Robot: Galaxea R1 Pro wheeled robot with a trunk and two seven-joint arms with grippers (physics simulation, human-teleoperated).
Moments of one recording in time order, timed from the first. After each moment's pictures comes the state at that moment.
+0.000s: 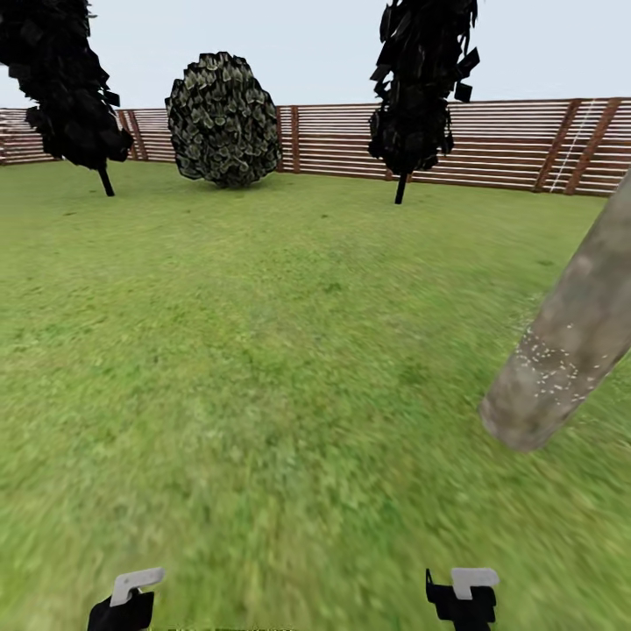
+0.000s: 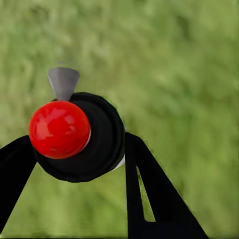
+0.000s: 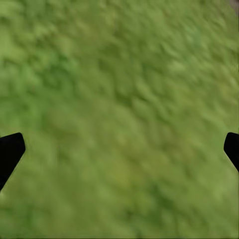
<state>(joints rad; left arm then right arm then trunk) -0.38 0.15 0.22 -0.27 -0.06 -0.19 0.05 -0.42 -0.05 0.22 -0.13 -0.11 -0.50 -0.25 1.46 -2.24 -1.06</state>
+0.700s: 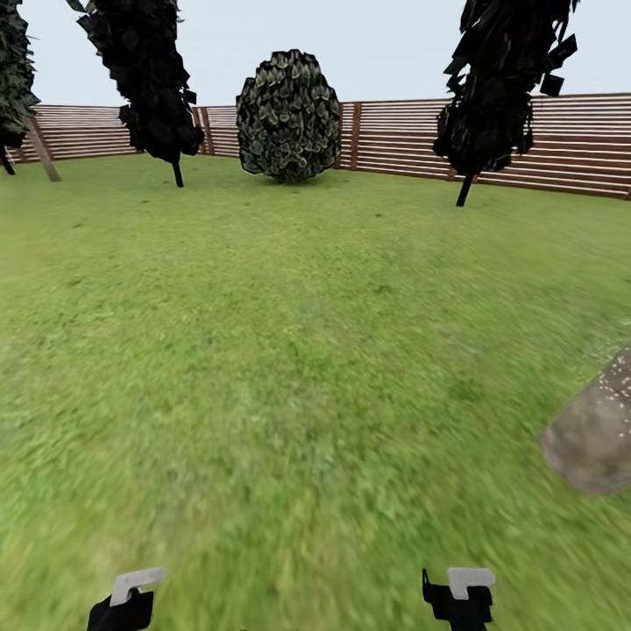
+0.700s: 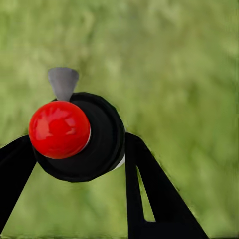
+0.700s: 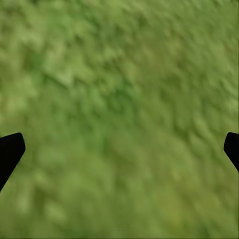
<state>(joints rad) -0.38 0.15 0.21 -0.27 -0.06 -0.19 0.05 -0.42 -0.04 0.22 -0.13 -0.11 -0.50 -0.25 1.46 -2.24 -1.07</state>
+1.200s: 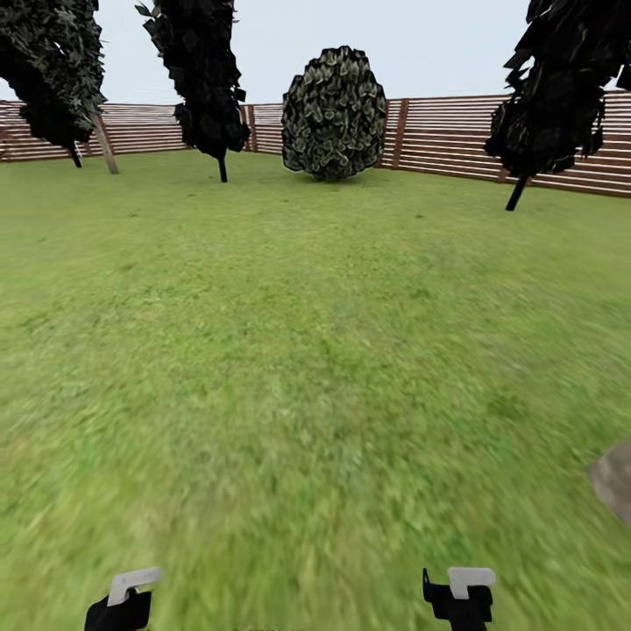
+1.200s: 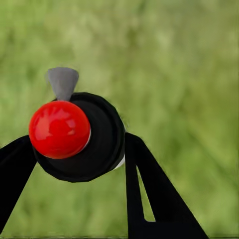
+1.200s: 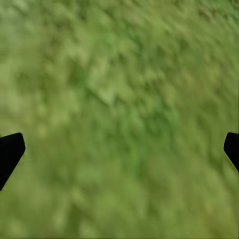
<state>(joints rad) -0.38 0.16 0.22 -0.27 -0.06 -0.18 0.05 -0.42 -0.04 0.22 -0.13 -0.11 -0.50 -0.25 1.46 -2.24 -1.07</state>
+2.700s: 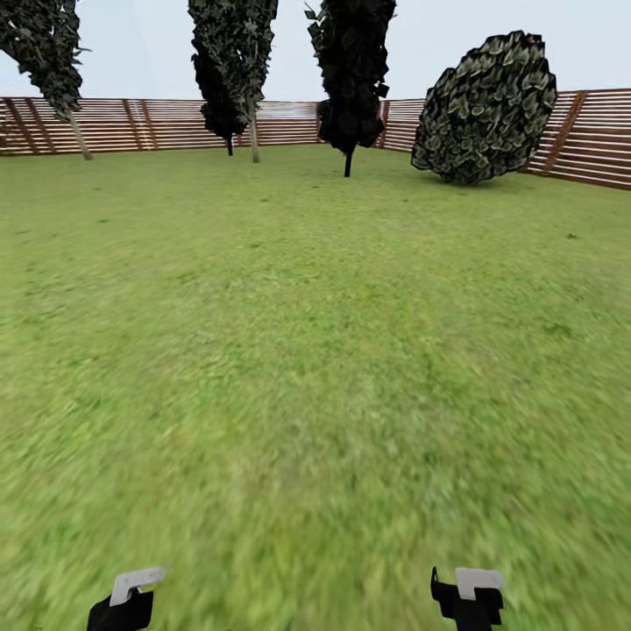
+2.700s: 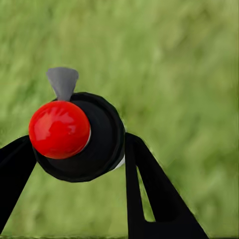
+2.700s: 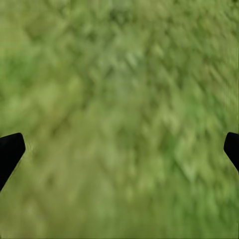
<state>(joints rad) -0.38 0.15 0.21 -0.27 -0.06 -0.18 0.05 -0.42 -0.04 0.22 -0.13 -0.11 -0.50 -0.36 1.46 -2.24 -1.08</state>
